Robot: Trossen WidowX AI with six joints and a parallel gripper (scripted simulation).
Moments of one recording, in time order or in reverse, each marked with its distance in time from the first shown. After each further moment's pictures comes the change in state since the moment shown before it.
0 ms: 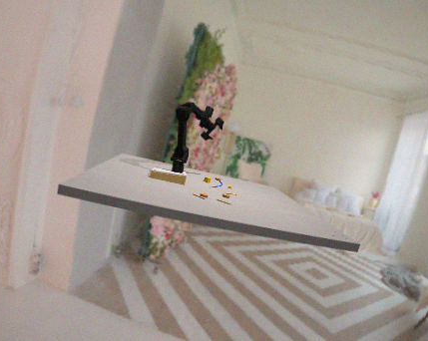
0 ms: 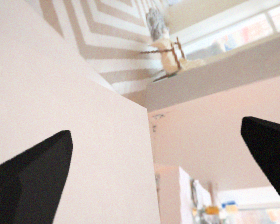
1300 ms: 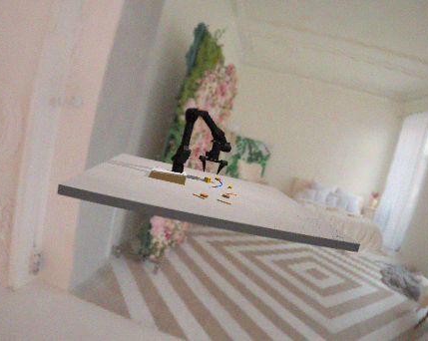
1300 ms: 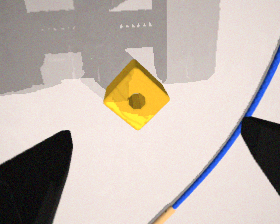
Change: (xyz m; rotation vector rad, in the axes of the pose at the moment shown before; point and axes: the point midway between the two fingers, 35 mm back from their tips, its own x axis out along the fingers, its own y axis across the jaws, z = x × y) arm -0.047 0.192 -0.245 0.275 0.665 0.993
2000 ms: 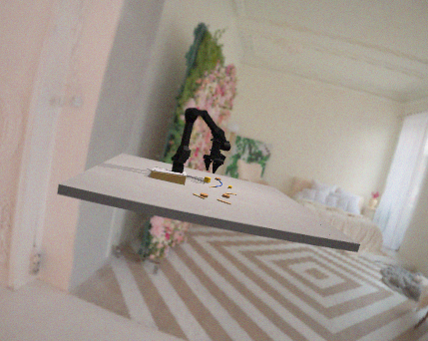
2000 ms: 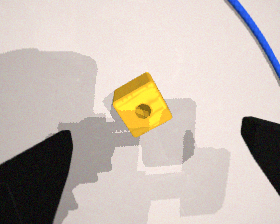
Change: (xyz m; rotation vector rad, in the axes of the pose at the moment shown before) arm -0.008 0.003 0.002 1.270 -0.002 -0.001
